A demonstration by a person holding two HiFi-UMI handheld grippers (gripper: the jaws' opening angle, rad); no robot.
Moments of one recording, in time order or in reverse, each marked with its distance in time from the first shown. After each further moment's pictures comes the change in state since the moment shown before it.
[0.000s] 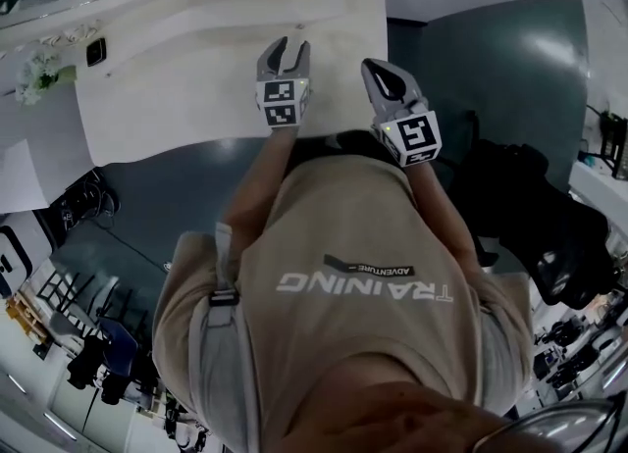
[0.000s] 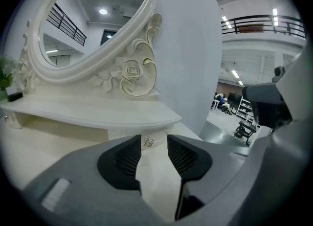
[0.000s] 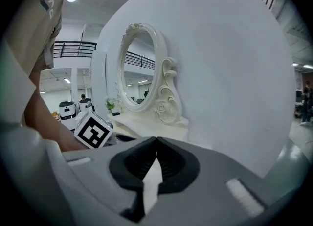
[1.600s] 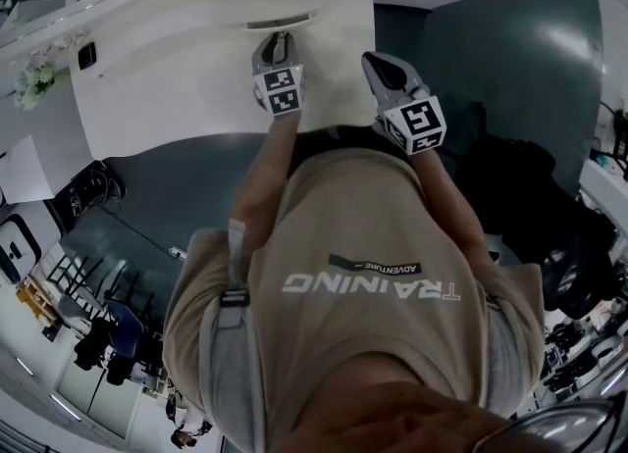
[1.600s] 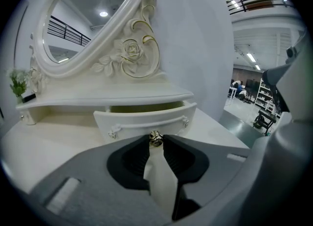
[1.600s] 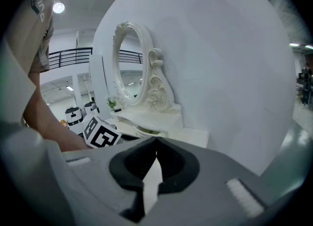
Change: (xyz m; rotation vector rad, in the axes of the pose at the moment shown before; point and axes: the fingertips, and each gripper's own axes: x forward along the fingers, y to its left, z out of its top) left arm 0.043 -0.016 -0.031 0.037 0.081 0.216; right arm -0.022 -0.063 -0.046 0.101 0.065 0.088
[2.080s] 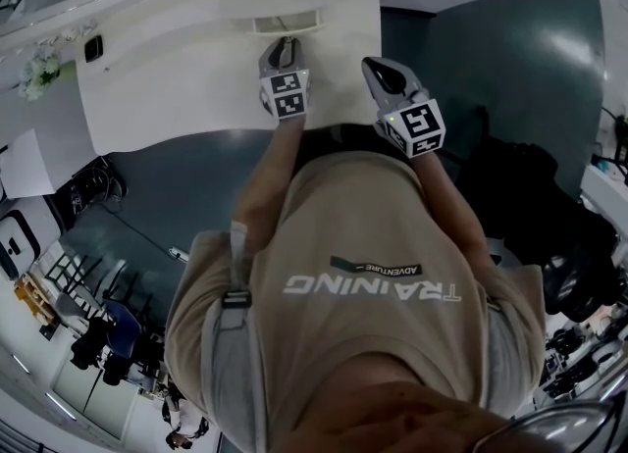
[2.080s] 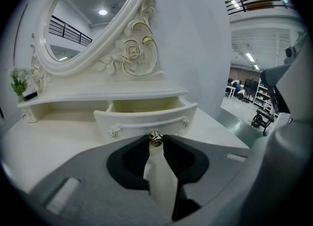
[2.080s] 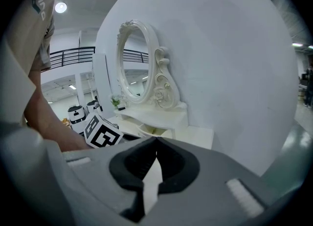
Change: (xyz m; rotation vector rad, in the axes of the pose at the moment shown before) left arm -0.017 0.001 -0.016 -0.001 0.018 -0.016; right arm 0.001 0.027 -0.009 -0.016 0.009 0.025
